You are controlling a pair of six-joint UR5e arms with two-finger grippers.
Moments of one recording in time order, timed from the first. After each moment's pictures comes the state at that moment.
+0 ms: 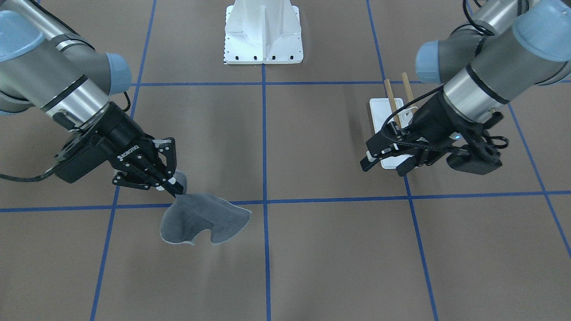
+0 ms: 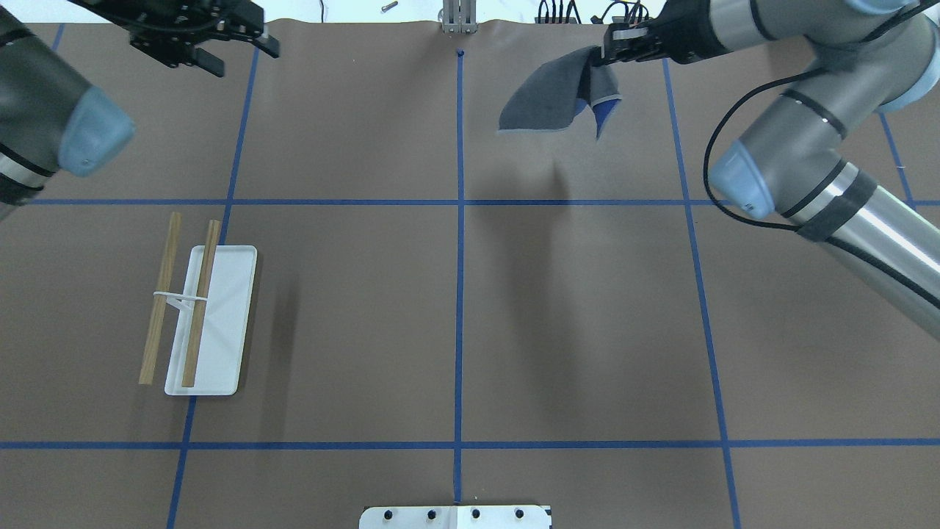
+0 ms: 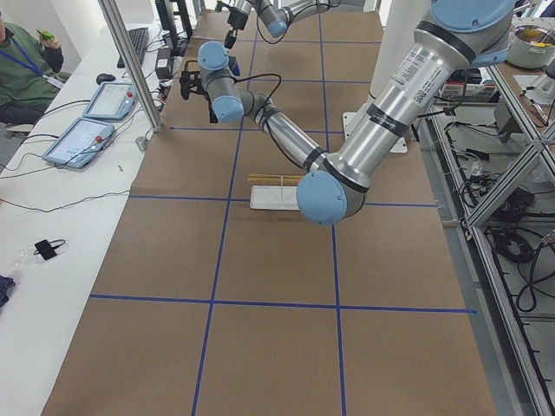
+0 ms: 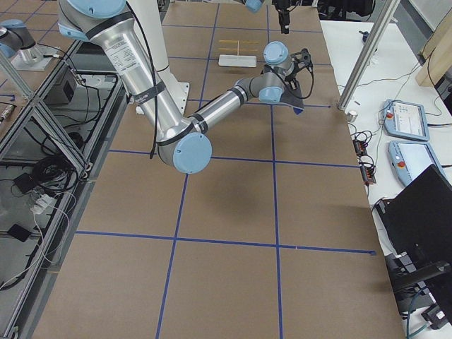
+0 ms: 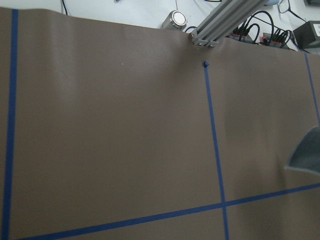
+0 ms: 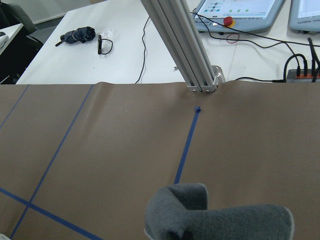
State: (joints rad) left arm -1.00 -2.23 -1.59 -2.10 -2.27 -1.39; right arm 0.91 -0.98 1.59 -0.78 2.02 1.05
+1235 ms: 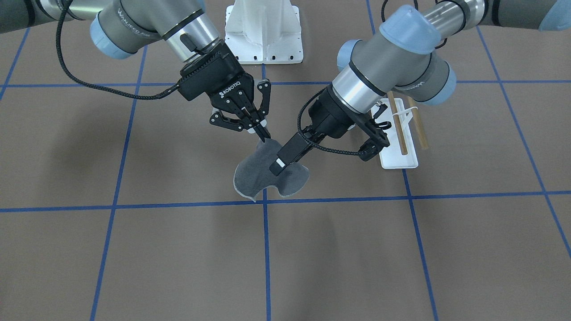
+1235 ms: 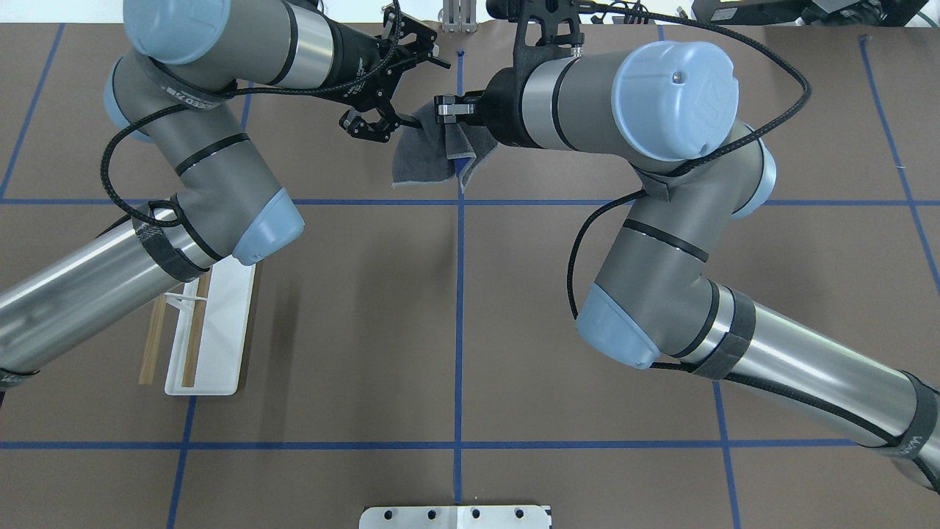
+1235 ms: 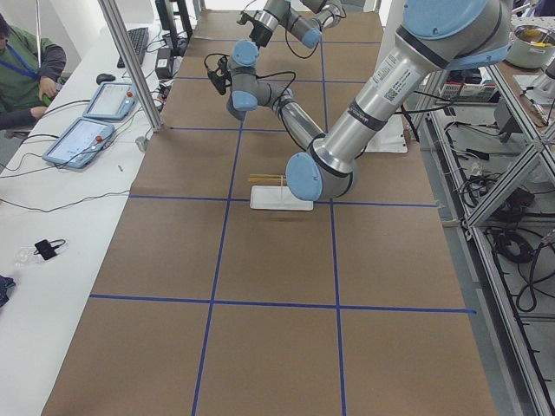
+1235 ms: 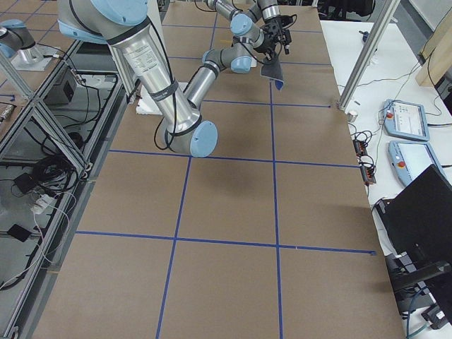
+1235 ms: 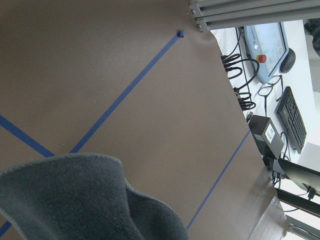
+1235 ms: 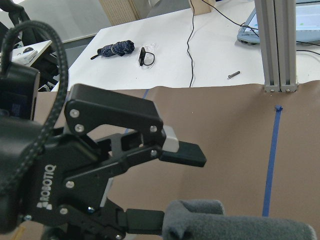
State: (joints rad) left arm -0.81 -2.33 -1.50 -2.39 -2.02 -2.16; right arm 0.66 -0.88 1.77 -1.01 1.68 1.07
